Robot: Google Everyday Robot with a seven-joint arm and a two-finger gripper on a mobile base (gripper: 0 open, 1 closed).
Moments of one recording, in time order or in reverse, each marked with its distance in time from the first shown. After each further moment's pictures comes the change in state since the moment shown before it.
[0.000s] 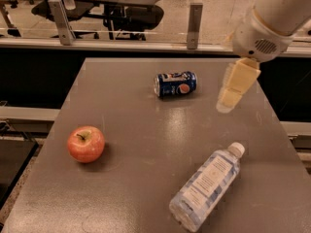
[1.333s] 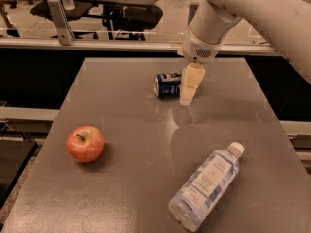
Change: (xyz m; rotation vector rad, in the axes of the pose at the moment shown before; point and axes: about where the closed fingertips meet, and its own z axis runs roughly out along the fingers) arm -0.062 -0.062 0.114 -0.070 0.008 -0.182
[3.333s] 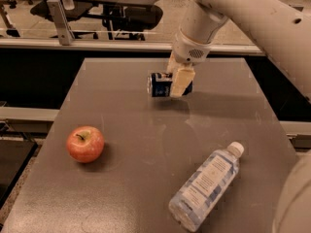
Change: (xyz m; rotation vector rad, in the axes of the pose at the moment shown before) arm -0.020 0.010 0.016 -0.122 -0.021 -0.120
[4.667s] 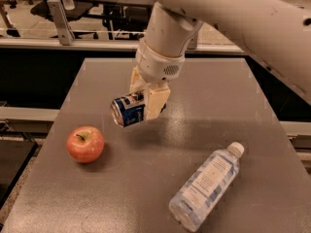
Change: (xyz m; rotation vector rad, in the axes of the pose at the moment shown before) arm -0.098 0.091 -0.003 -0.064 -0.058 -0.388
